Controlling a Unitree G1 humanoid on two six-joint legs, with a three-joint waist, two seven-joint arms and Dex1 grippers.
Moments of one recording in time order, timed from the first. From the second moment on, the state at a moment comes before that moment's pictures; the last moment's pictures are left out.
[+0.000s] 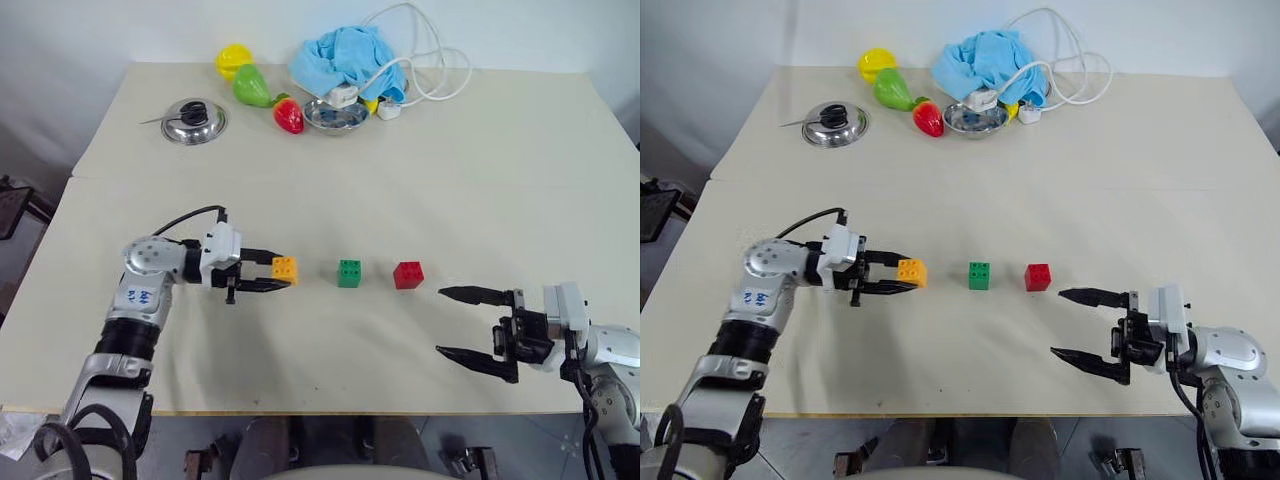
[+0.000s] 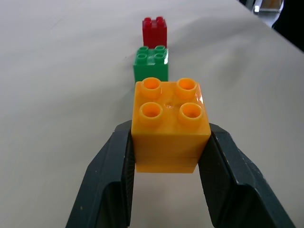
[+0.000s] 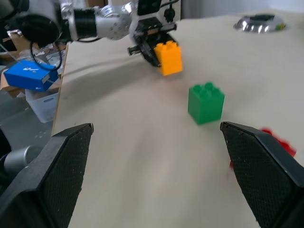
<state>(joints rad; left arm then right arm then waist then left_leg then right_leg) -0.64 0.53 -0.08 0.57 -0.28 -0.23 -1.41 0.09 -0.70 -0.25 -0.12 0.67 0.04 1.42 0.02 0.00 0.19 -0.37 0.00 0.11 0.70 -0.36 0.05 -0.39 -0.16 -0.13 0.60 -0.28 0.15</state>
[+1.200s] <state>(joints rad) -0.07 0.77 0.34 0.23 -0.43 -0.11 -1.25 0.08 -0.70 -0.33 -0.10 0.66 -0.04 1.41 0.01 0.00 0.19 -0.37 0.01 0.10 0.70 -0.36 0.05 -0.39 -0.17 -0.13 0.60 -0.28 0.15</state>
